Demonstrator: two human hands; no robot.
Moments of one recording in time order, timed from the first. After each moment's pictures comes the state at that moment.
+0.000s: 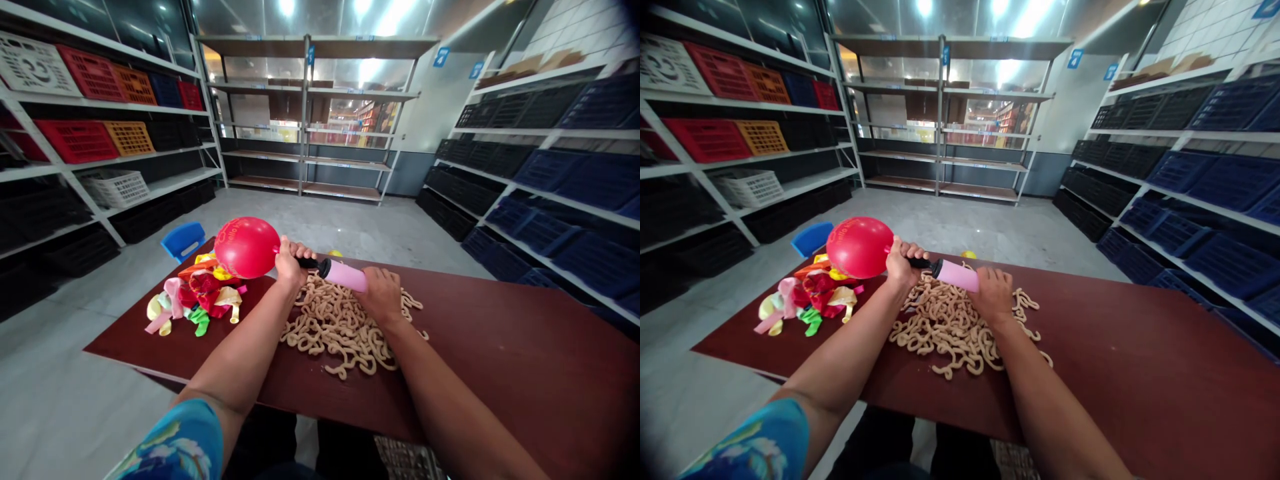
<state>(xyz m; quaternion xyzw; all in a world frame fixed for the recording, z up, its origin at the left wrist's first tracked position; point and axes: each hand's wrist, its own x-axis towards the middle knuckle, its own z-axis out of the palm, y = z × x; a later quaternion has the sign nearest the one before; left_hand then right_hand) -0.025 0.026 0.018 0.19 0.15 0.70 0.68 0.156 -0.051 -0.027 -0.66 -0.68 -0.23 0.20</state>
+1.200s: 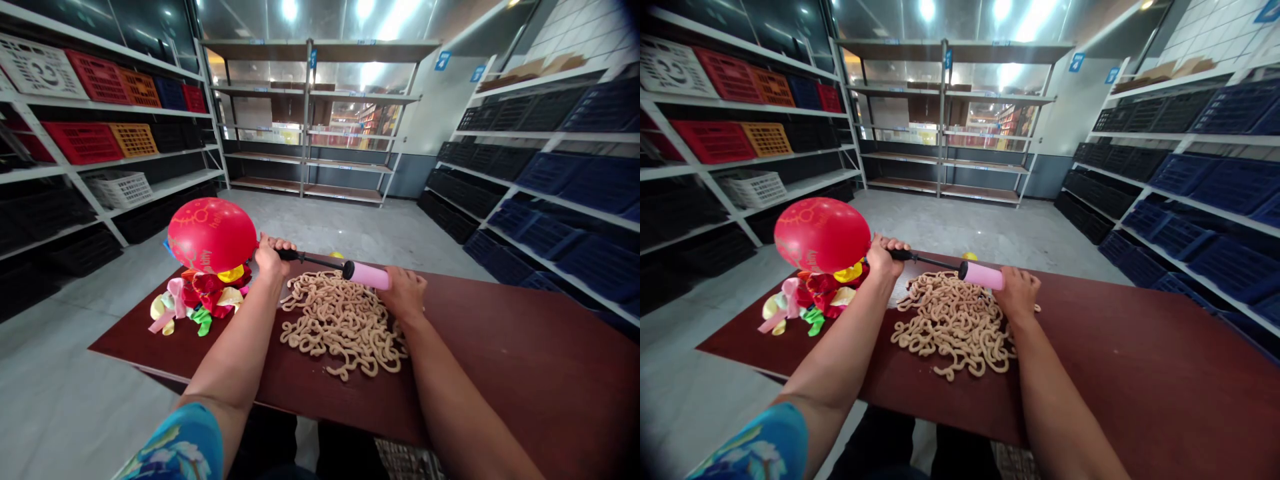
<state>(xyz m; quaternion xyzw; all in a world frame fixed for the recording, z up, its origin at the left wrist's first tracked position) -0.065 0.048 0.025 0.14 0.17 0.74 0.64 0.200 -0.046 -0.033 -0.72 -0.62 -0.22 0.21</state>
